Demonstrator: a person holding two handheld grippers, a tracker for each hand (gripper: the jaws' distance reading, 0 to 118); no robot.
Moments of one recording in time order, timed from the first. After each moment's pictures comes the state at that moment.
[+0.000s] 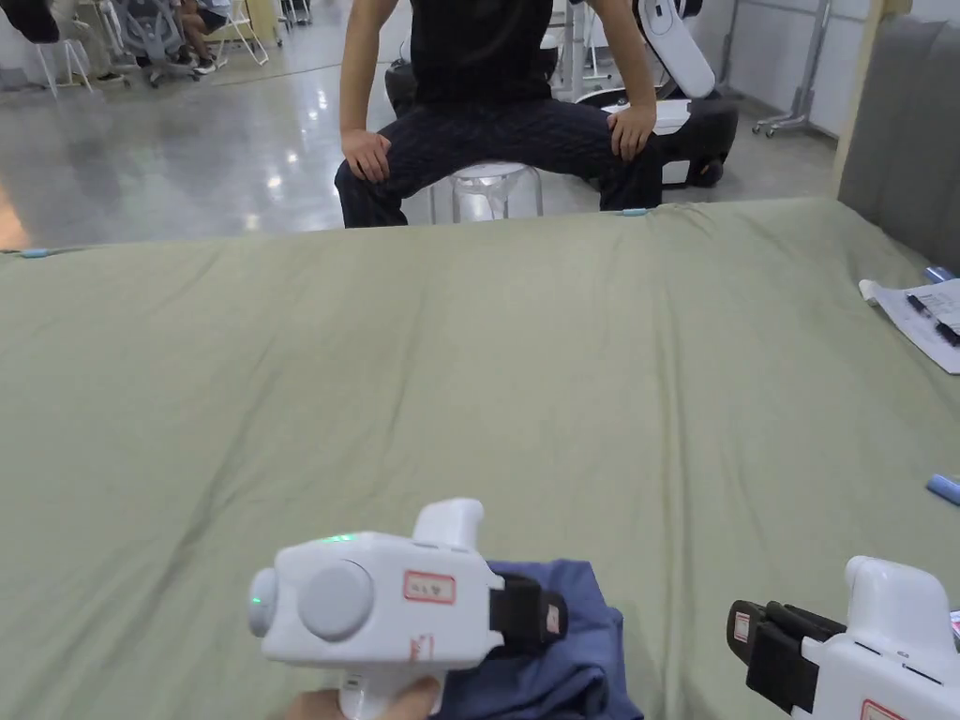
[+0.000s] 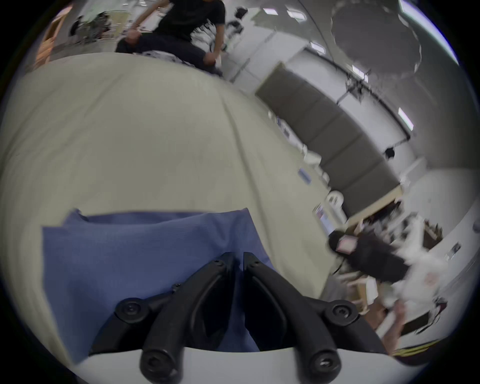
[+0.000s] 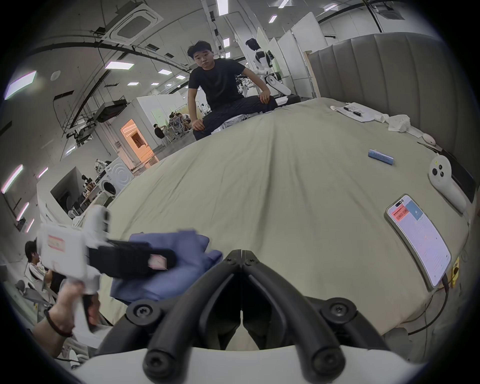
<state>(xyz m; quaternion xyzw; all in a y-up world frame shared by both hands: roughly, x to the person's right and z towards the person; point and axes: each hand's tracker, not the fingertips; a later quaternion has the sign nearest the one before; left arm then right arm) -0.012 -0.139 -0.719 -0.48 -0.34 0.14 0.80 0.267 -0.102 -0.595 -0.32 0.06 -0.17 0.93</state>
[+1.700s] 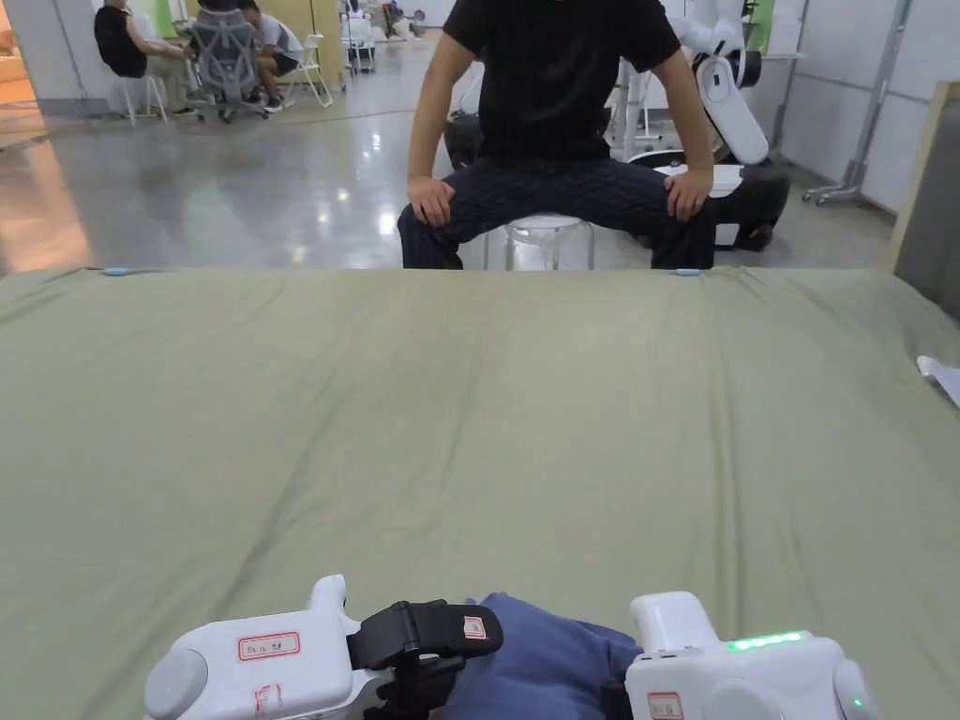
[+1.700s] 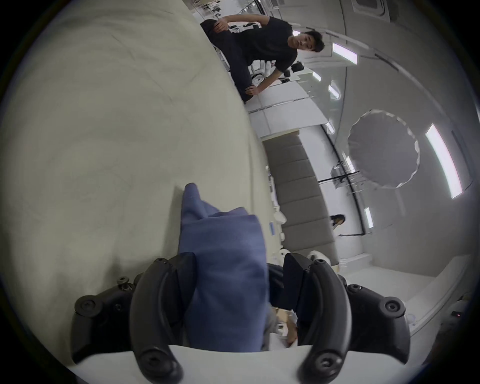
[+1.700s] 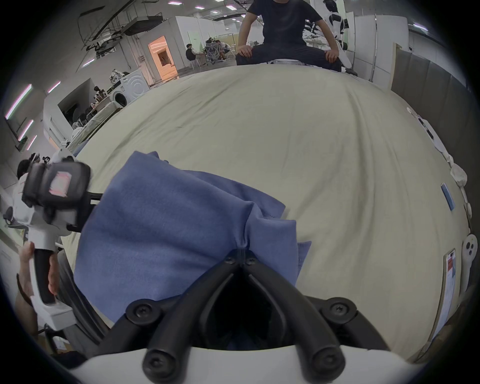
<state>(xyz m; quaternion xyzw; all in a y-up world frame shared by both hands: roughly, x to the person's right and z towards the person) -0.155 -0.182 -0.706 -0.43 -0.30 0.45 0.72 0.159 -0.139 -0.681 -0.47 0.16 0.00 0.87</state>
